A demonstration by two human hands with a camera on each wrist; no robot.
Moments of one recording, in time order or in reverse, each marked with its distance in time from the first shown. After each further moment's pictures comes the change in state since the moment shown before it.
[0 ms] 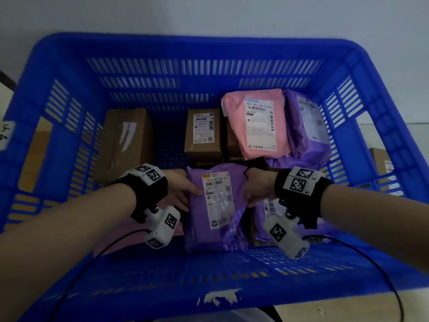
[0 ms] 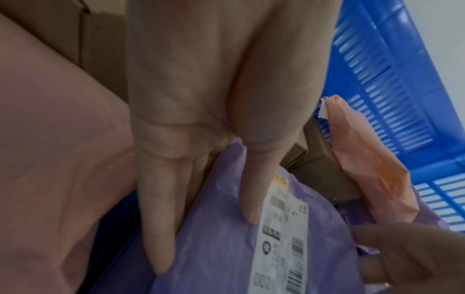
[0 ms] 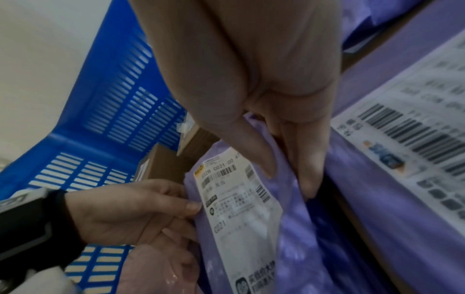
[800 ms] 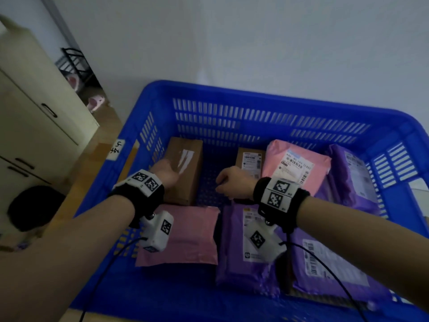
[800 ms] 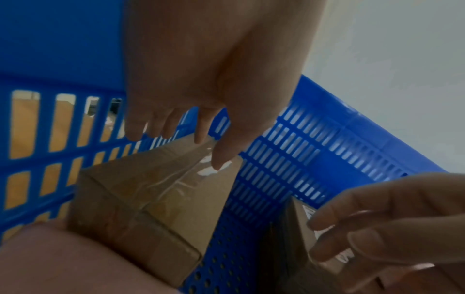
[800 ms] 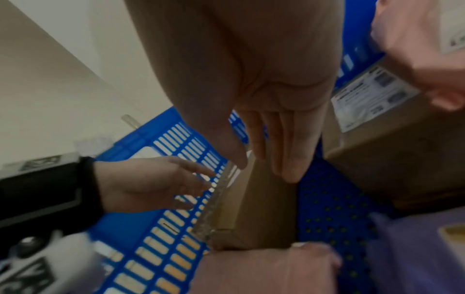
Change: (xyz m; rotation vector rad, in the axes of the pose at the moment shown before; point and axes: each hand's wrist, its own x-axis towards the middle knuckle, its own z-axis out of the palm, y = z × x) left_hand -0.072 -0.042 -0.109 0.148 0.880 0.188; right_hand 0.007 -0.147 0.045 -0.268 0.177 -0.384
